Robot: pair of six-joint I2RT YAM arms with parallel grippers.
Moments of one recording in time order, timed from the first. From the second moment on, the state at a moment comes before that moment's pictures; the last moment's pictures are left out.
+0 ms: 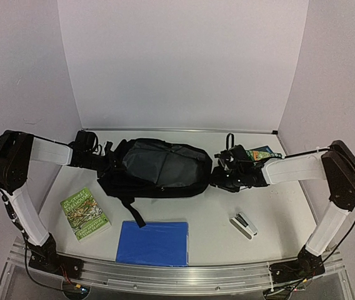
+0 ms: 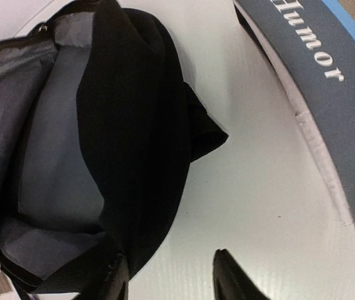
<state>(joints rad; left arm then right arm) -0.25 1.75 0.96 -0.01 0.69 -0.65 0.68 1.73 0.97 -0.08 0.12 0.80</state>
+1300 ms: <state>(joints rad) -0.23 1.10 0.73 -0.22 0.25 -0.65 -0.24 1.50 0.65 0.14 -0.24 0.76</state>
